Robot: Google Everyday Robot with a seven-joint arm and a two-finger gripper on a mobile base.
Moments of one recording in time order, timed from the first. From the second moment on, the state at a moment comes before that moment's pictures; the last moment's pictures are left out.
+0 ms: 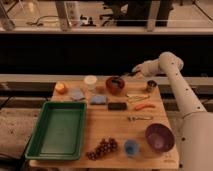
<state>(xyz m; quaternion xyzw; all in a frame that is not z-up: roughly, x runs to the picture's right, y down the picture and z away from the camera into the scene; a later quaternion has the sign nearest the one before) 0.203 -0.107 0.907 -0.06 -0.26 0.07 0.96</state>
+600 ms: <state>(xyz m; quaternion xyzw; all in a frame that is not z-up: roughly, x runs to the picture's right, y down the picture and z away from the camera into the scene) 0.185 -0.107 0.925 -0.06 -0.26 0.05 0.96</state>
